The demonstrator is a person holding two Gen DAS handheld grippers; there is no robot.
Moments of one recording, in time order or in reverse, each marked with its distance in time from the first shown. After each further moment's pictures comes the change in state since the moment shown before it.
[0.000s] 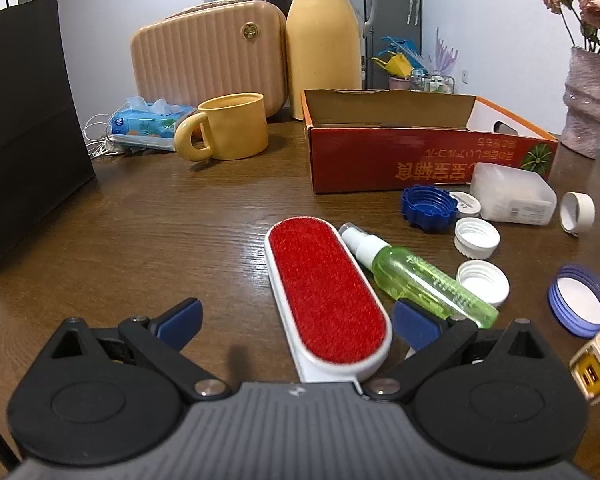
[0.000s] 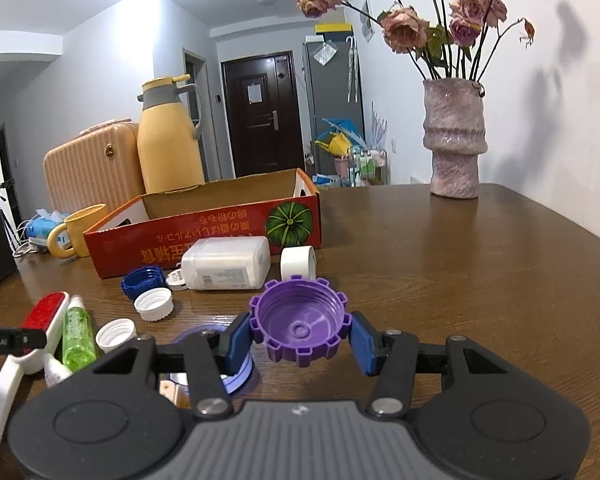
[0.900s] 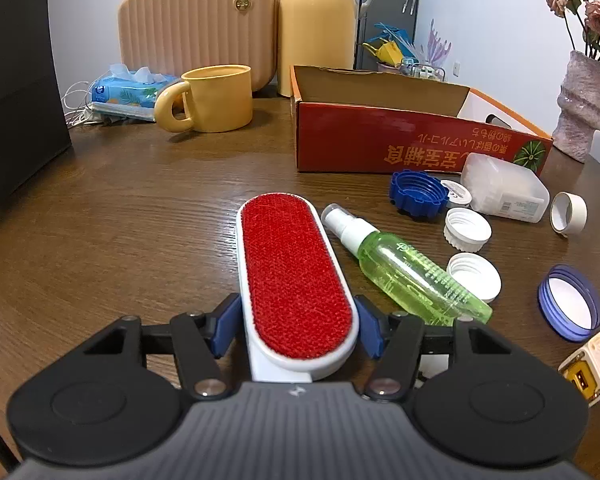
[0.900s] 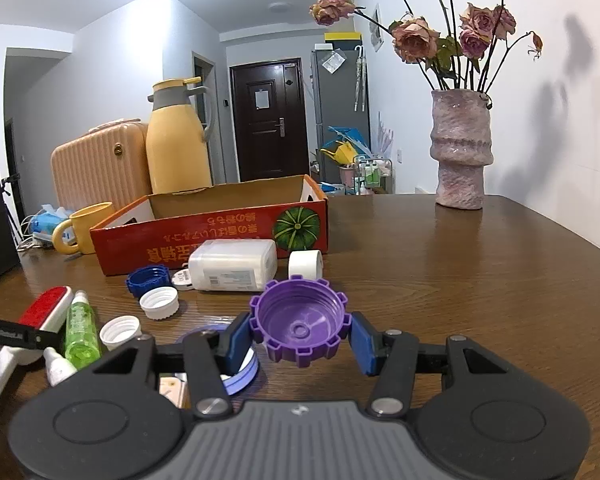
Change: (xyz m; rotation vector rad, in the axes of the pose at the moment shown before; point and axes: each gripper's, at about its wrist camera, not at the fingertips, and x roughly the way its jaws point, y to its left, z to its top) left arm 0.017 0.001 -0.002 -0.057 0.065 -0.078; right arm -0.003 0.007 -0.003 -0.032 -0.021 0.005
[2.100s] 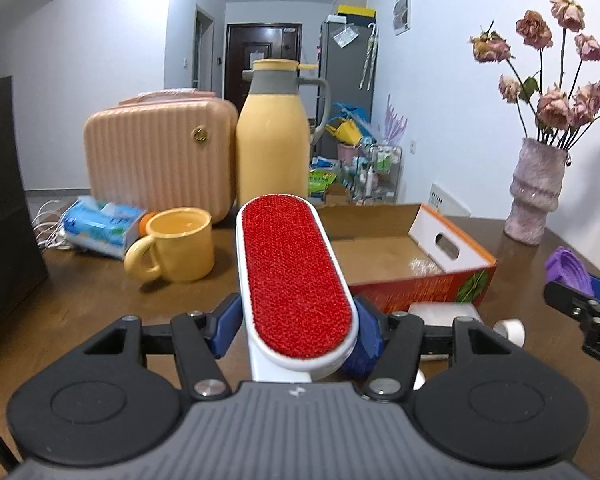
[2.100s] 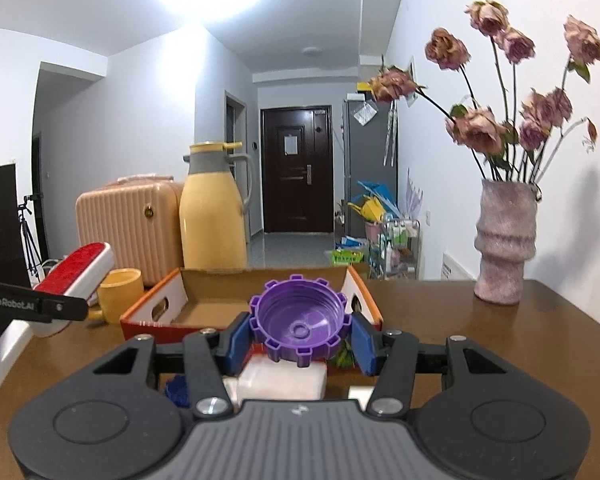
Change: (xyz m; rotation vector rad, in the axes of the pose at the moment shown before) left arm -0.053 -0.013 0.096 0.053 -0.247 -0.112; right arm 0.019 0.047 0.094 -0.078 -0.152 0.065
